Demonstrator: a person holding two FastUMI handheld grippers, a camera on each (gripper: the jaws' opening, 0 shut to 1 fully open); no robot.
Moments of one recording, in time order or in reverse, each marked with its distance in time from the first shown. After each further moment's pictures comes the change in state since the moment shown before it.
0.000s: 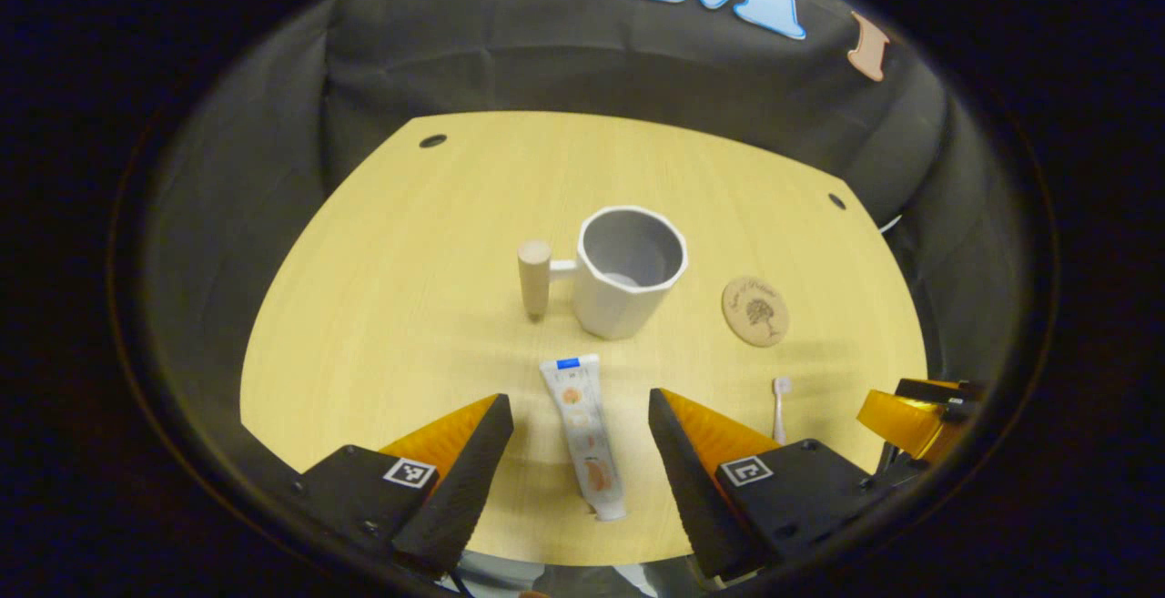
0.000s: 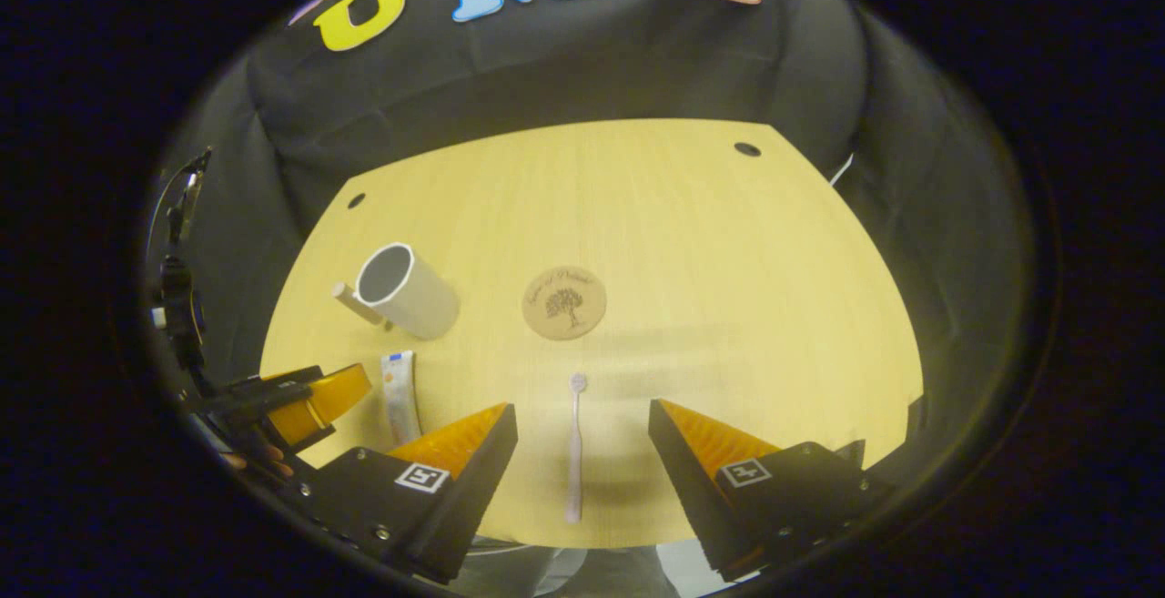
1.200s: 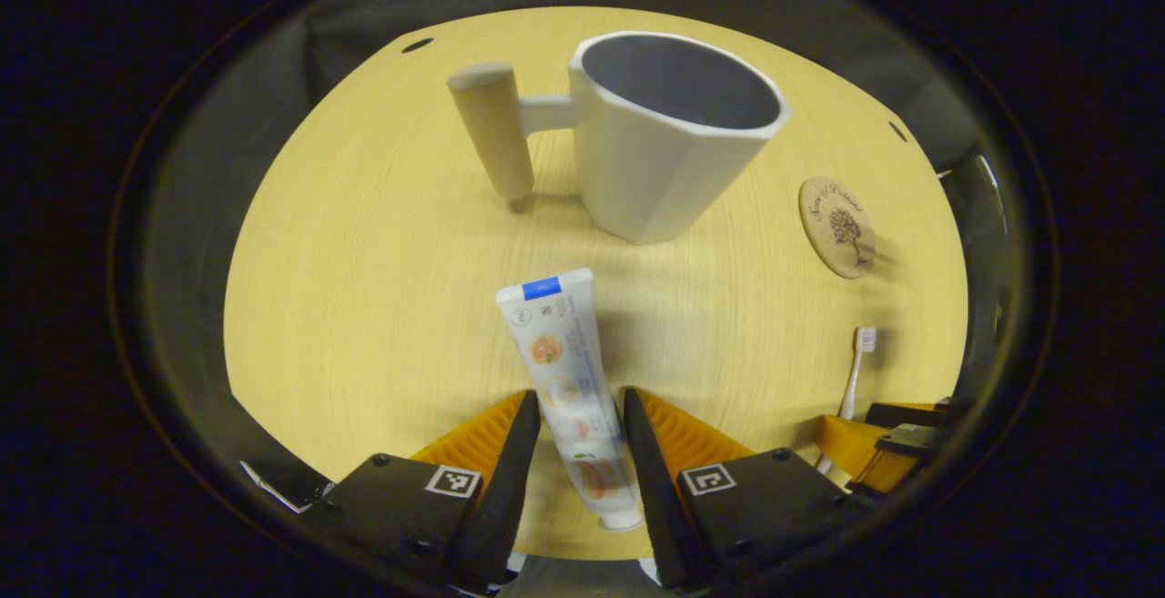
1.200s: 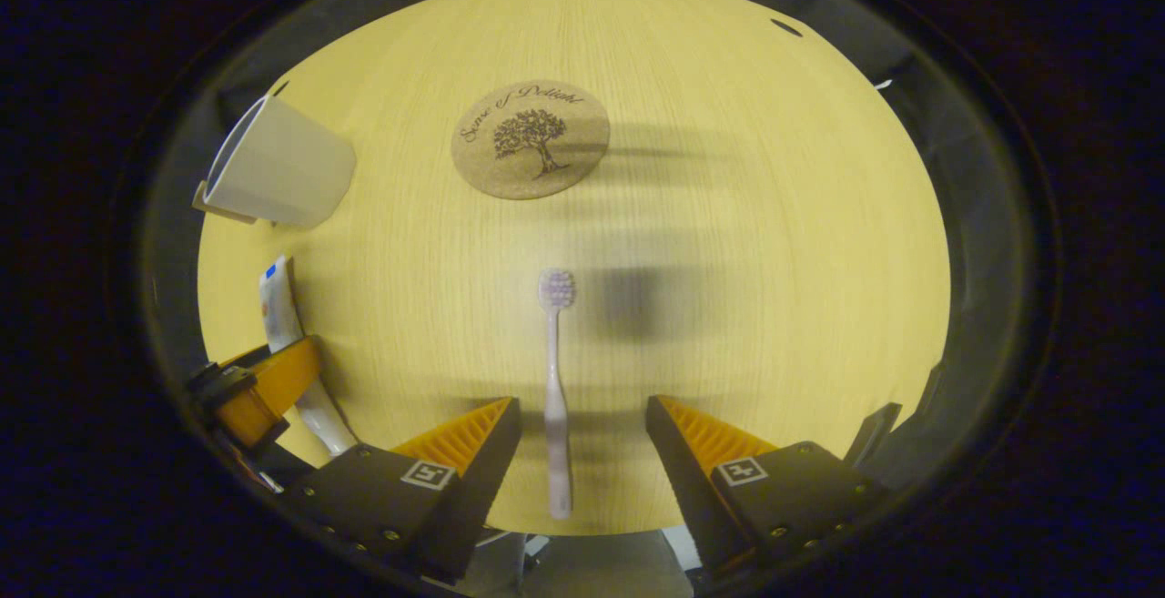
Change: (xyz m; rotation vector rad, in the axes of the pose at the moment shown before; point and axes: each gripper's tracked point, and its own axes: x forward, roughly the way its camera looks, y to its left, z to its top) left arm 0.067 0.008 -0.057 -0.014 0.318 0.084; right arm 0.038 -0.011 -0.064 -0.007 0.459 -0.116
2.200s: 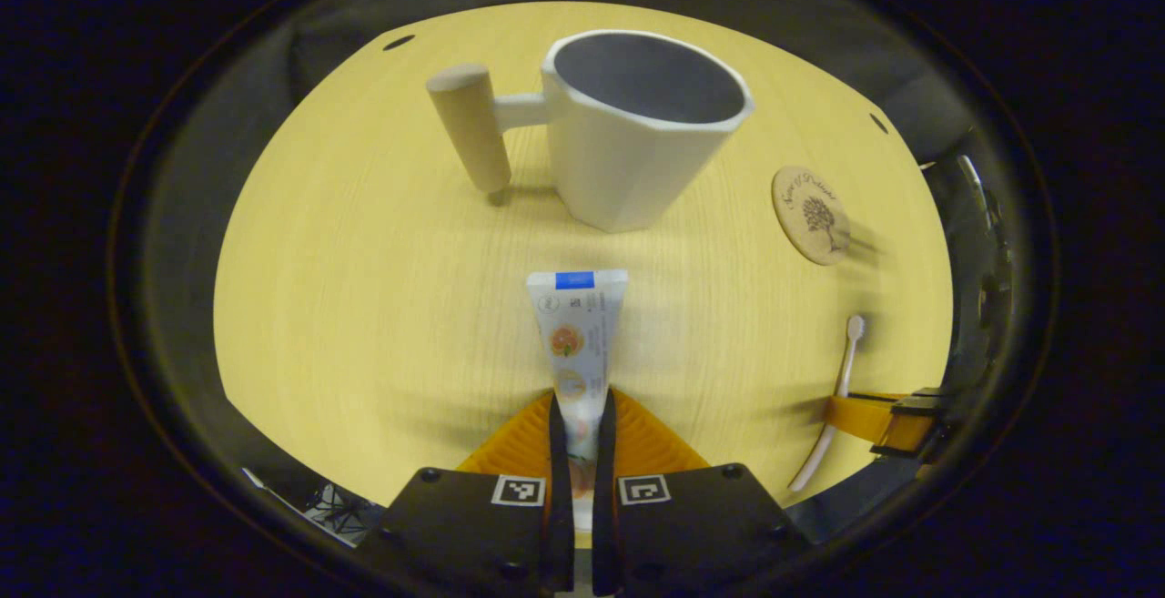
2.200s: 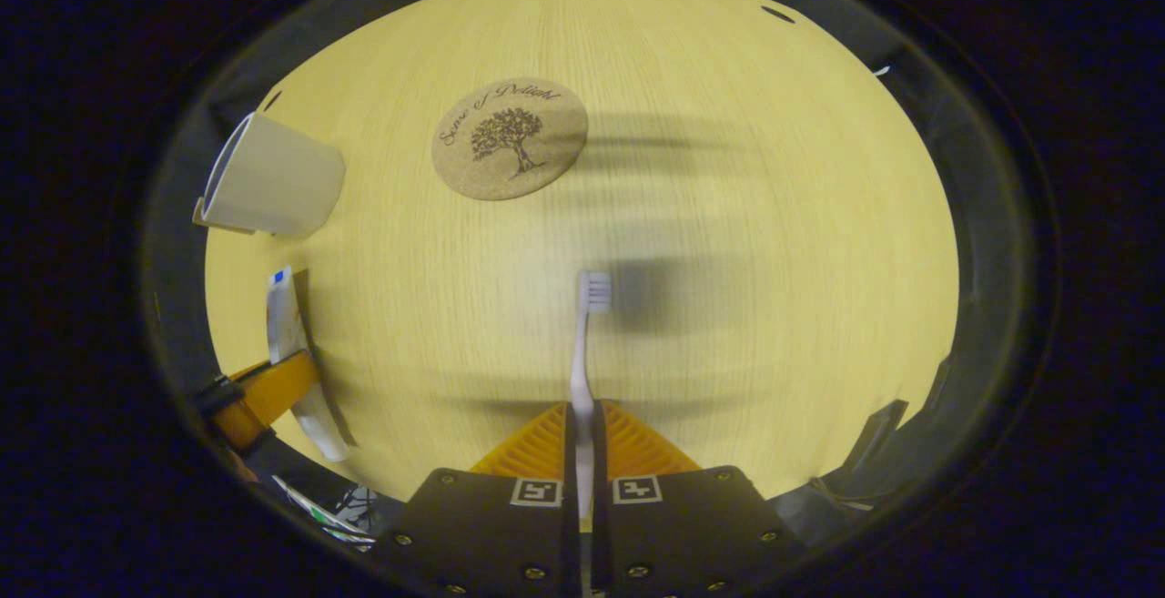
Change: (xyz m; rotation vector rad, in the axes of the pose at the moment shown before) left arm -0.020 -0.010 -0.006 0.018 0.024 -0.074; right arm -0.002 -0.005 0.002 0.027 0.020 0.043
